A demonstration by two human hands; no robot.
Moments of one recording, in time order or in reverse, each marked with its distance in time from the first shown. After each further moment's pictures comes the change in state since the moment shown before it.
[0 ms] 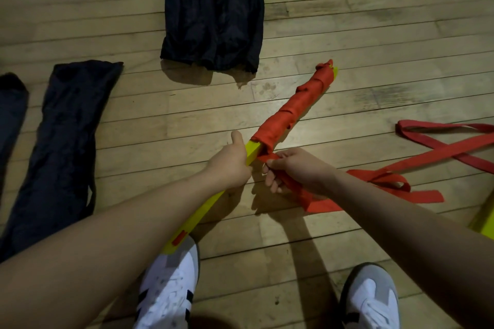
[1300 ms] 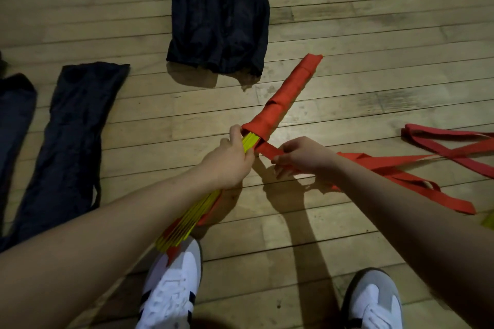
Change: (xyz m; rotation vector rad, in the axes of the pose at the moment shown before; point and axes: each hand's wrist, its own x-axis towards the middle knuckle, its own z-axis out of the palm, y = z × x) left_hand -0.005 -0.008 -0.010 -0.106 0.061 0.046; right_hand 0.015 -0.016 -0.014 -0.250 0.130 -0.024
